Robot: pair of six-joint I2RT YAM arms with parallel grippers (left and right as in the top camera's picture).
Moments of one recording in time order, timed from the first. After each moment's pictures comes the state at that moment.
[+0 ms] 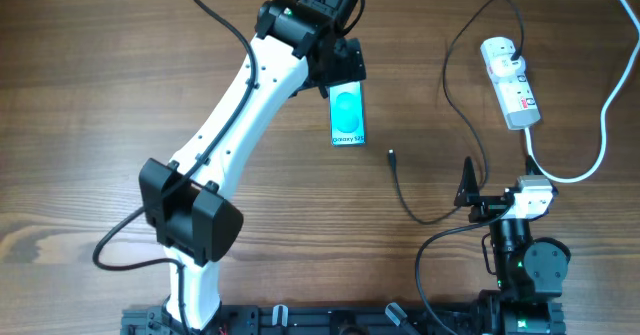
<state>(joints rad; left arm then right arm) -0.54 2.06 2.09 -1.28 -0.05 -0.72 -0.05 0.02 0.01 0.00 -0.06 -0.01</state>
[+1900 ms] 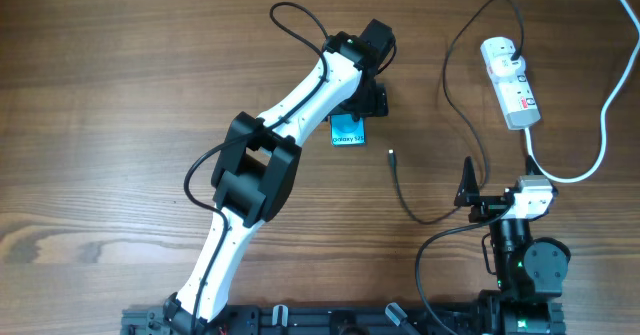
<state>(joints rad) -0.62 2.43 2.09 -1.13 -0.02 -0.67 -0.05 0.02 0.01 0.00 -0.06 -0.01</state>
